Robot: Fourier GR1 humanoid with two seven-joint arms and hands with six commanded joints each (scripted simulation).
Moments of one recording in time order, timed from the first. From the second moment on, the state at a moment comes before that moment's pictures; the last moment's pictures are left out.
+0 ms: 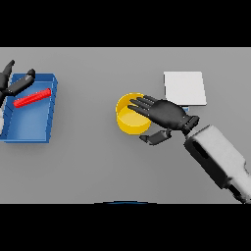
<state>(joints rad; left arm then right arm) -0.48 0.59 -0.09 -1.18 -0.07 -0.05 0.45 -0.52 -0.40 0.55 -1.35 0.80 0.30 -0.20</state>
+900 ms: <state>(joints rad) -0.50 0.59 -0.09 -1.12 -0.08 -0.06 0.42 -0.71 -0.32 0.69 -1.06 0.88 0.43 -0.23</state>
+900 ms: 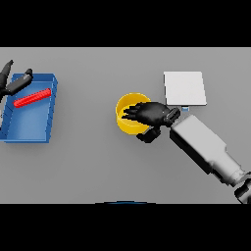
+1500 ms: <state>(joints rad) -0.51 0.60 -0.09 -1.13 -0.08 -0.07 0.43 -0.73 -0.34 0.70 -1.08 0.85 0.47 -0.24</state>
